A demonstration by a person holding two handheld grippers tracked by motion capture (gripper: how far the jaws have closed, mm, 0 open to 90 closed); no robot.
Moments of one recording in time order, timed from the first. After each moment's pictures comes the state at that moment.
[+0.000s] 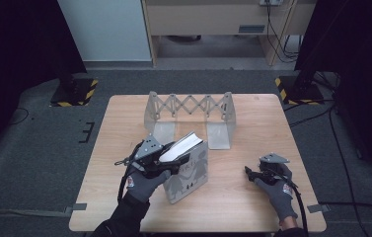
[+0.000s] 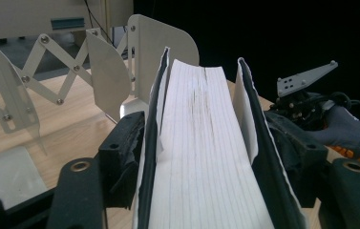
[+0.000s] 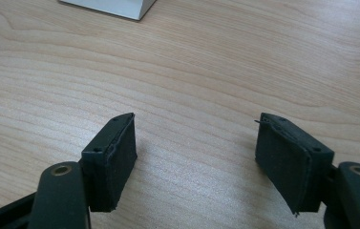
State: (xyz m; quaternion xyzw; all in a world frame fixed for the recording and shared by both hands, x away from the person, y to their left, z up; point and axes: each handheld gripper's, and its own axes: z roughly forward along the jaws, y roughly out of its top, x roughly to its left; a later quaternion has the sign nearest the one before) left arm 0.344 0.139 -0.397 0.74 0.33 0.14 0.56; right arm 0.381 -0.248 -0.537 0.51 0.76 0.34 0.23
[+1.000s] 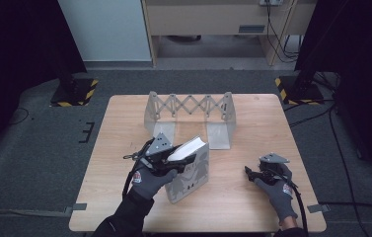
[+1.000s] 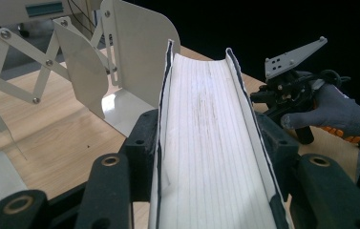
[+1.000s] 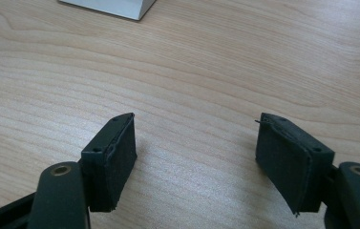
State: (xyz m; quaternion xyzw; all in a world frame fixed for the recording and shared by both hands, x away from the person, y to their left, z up) left arm 0.348 0.121 -0.390 0.78 0.30 0.13 0.53; right arm 0.381 -0.248 -0.538 0.51 0.76 0.34 0.23
